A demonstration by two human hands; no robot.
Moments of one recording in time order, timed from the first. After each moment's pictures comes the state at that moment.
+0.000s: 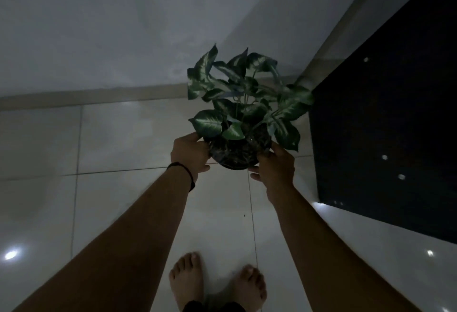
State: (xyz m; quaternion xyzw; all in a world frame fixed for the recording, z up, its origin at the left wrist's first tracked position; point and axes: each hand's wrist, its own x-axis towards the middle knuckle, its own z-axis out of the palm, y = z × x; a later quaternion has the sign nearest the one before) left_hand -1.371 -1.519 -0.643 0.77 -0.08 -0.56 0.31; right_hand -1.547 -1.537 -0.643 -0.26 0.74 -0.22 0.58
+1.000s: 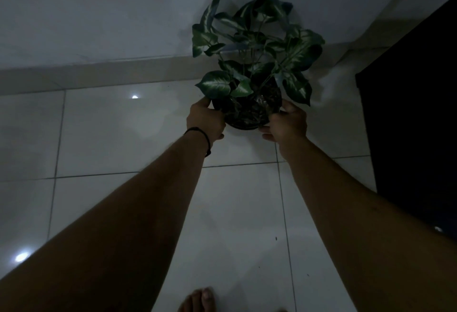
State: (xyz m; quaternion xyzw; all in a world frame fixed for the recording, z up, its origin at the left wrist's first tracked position) left_hand -1.331 -1.580 -0.805 0.75 -0.15 -0.53 0.37; right_hand -1.488 -1.623 -0.818 -0.34 0.70 -0.26 0.57
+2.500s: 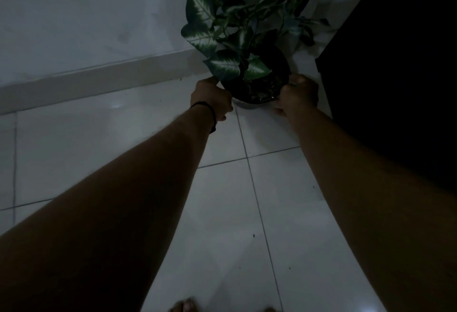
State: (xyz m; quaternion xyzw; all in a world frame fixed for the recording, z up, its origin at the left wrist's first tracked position) left_hand -1.412 -1.653 -0.810 0.76 -0.29 -0.51 0.26; right_hand -1.579 -1.686 -0.839 -0.34 0.77 -0.32 0.45
